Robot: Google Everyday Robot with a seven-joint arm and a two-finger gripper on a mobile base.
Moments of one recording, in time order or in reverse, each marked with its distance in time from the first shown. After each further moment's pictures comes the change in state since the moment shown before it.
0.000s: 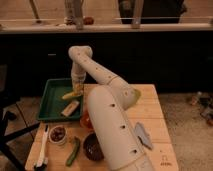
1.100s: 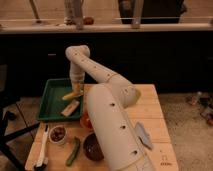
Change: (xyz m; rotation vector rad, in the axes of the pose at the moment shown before) arm -0.004 0.005 -0.003 -0.005 0.048 -0.021
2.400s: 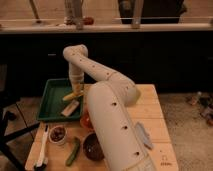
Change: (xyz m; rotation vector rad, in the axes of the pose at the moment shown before) arm -0.003 0.008 -0.005 -0.006 0.053 0.000
